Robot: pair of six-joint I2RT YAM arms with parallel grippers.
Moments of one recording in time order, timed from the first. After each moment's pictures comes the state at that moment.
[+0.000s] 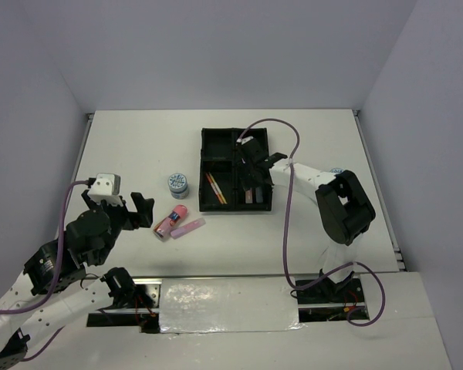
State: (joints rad) left arm -0.87 0.44 0.88 -0.76 -0.70 -0.37; right arm 0.59 1.82 1.24 -0.41 0.23 0.15
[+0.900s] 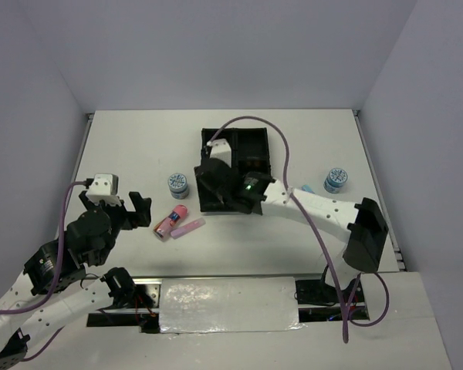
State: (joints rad) left arm -0.87 0.44 0.88 -0.78 -0.73 -0.38; right arm 1.03 1.60 1.41 -0.55 0.47 0.57
